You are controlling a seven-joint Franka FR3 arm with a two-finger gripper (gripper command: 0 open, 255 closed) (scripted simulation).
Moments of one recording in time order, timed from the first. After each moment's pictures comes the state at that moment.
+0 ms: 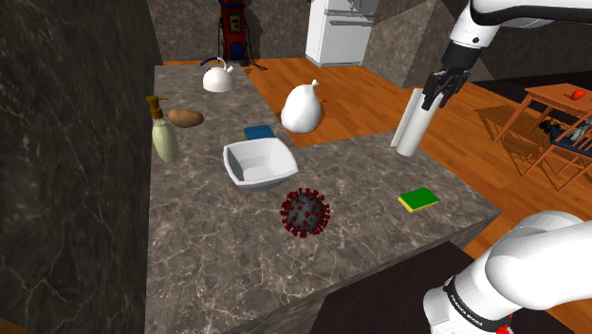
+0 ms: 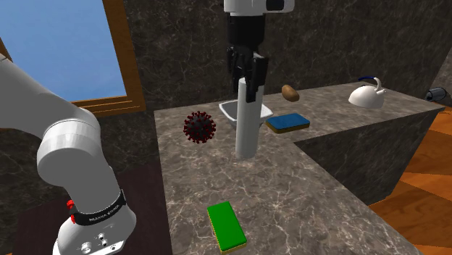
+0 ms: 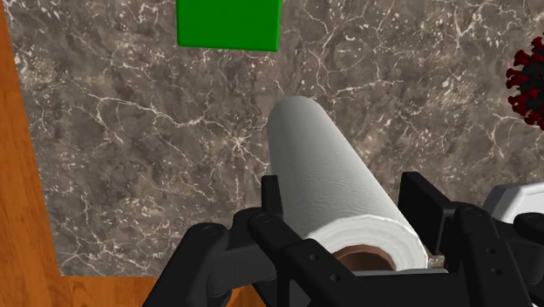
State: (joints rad) arm -0.13 -0.50 -0.29 -2.13 -0.12 1.66 -0.17
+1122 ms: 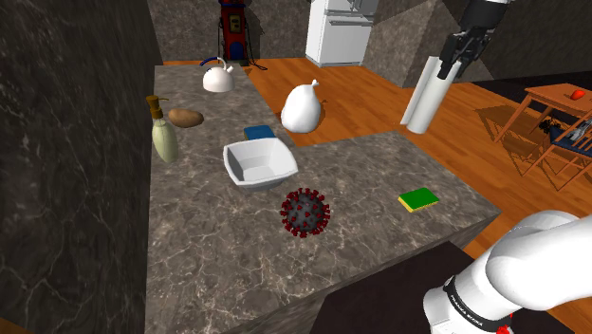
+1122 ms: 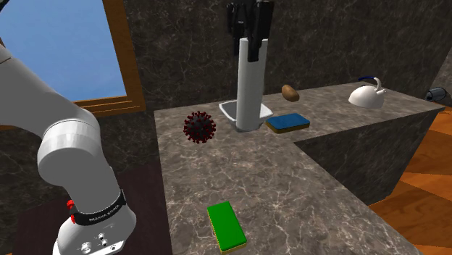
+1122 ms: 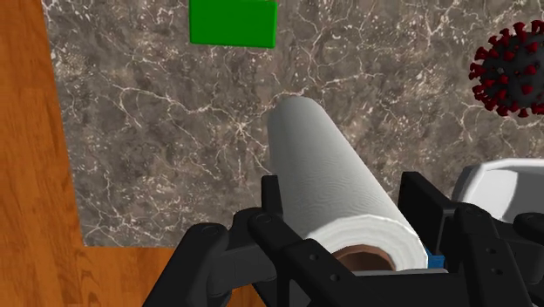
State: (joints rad) arm -0.12 -0.43 -0.29 -1.84 -0.10 1.44 -0.19
